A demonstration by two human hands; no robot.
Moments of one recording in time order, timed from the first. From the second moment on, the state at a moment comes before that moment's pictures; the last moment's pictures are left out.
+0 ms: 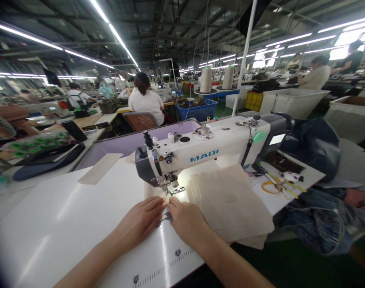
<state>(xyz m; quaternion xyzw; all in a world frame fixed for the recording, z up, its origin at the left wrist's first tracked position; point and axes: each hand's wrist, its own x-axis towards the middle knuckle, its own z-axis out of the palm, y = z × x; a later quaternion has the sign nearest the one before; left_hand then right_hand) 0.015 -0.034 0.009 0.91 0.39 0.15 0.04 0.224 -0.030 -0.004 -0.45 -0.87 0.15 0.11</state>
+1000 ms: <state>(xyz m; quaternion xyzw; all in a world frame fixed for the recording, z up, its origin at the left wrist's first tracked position) 0.002 -0.006 -0.004 0.89 0.43 0.14 0.00 0.226 -0.028 -0.003 -0.45 -0.86 0.18 0.15</state>
